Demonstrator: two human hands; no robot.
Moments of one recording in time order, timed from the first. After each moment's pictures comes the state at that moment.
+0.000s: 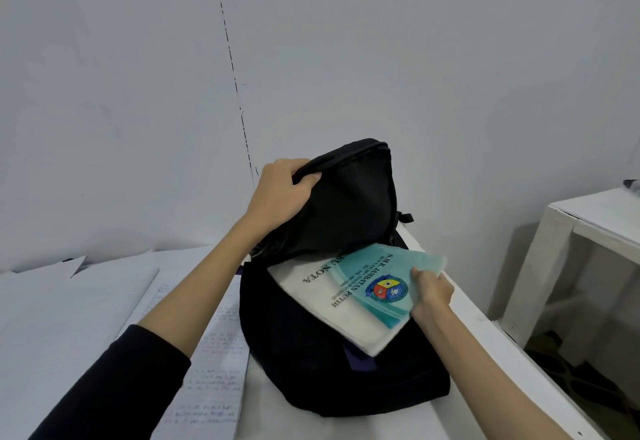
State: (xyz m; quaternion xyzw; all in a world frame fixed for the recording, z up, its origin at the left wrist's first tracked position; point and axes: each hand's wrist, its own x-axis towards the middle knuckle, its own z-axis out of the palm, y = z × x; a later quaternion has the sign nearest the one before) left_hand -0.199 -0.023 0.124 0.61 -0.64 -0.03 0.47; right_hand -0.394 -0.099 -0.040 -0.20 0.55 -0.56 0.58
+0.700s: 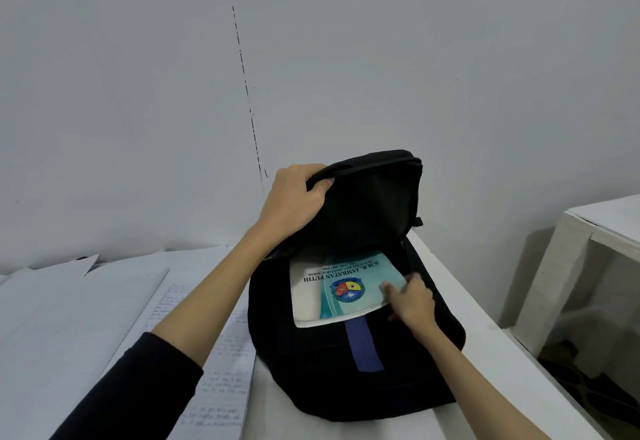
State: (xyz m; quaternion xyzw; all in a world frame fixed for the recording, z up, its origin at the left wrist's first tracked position) left_hand -0.205 -0.024 0.122 0.61 -0.65 0.00 0.46; right_hand -0.376 -0.097 -0.059 -0.59 0.62 -0.33 0.39
